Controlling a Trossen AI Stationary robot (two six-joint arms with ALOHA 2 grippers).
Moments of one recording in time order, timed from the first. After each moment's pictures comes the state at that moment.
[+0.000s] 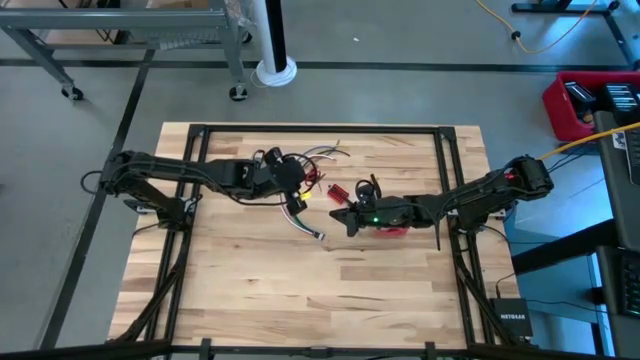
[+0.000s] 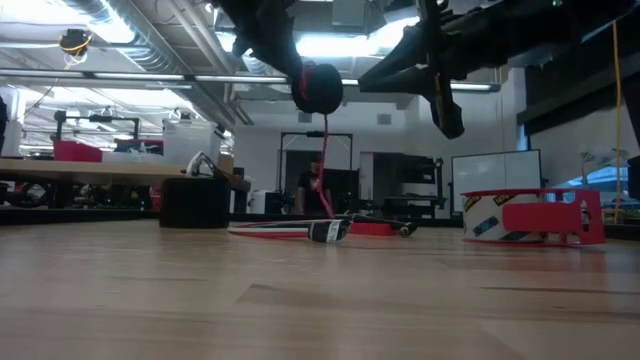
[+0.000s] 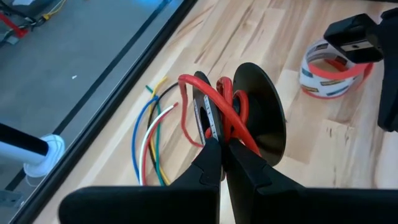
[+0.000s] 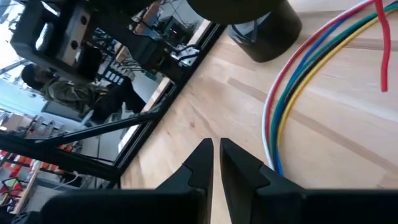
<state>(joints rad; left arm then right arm) -0.01 1.48 1.25 -0.54 -0.51 -0.20 0.17 1.44 0.67 0.46 0.30 1.00</state>
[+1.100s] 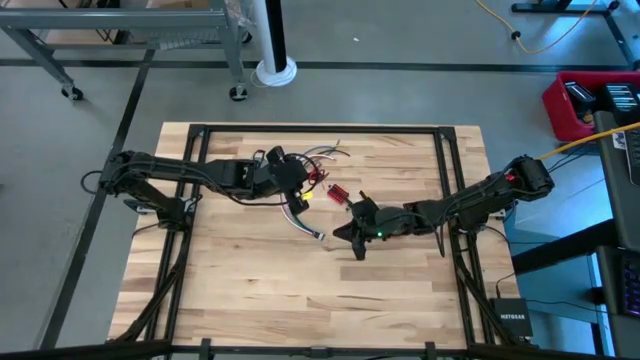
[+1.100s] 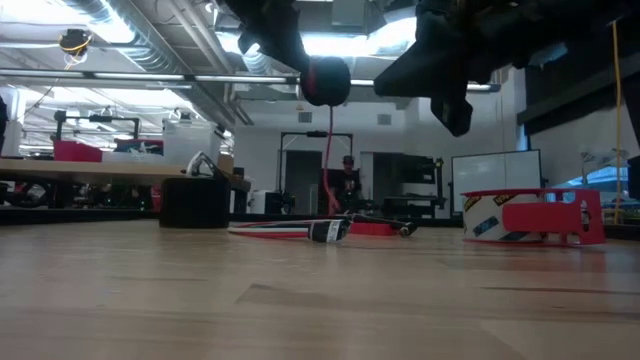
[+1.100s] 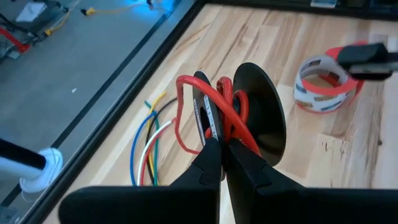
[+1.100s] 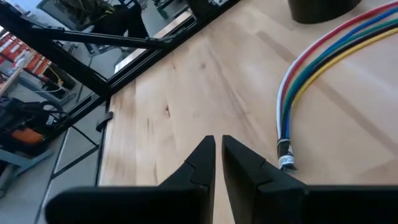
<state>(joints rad) -0.01 1.48 1.25 -0.48 -0.52 -0.17 0.24 1.44 0.67 0.37 0.19 0.69</state>
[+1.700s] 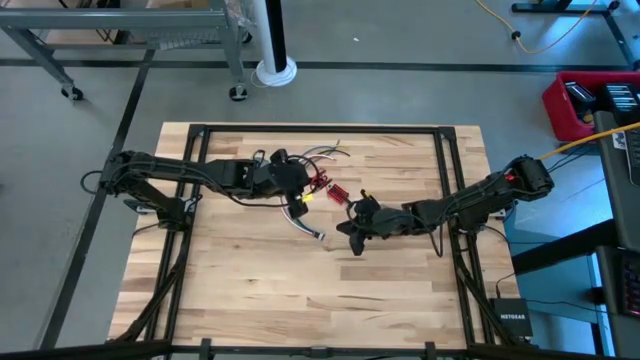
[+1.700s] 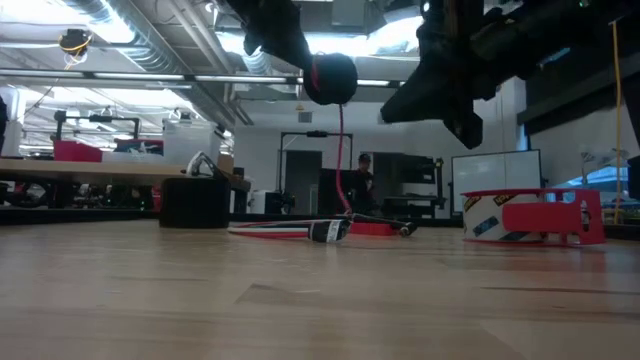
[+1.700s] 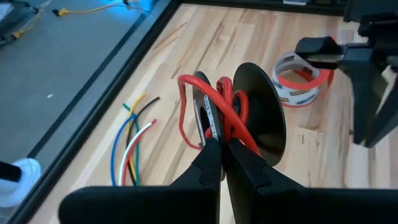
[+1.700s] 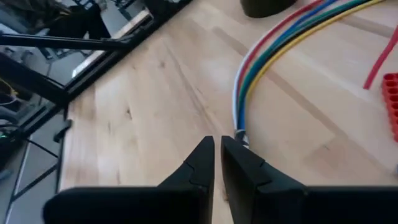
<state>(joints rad) -0.01 1.48 1.25 -0.47 -0.43 -0.14 0.24 1.44 0.67 0.27 0.28 0.77</state>
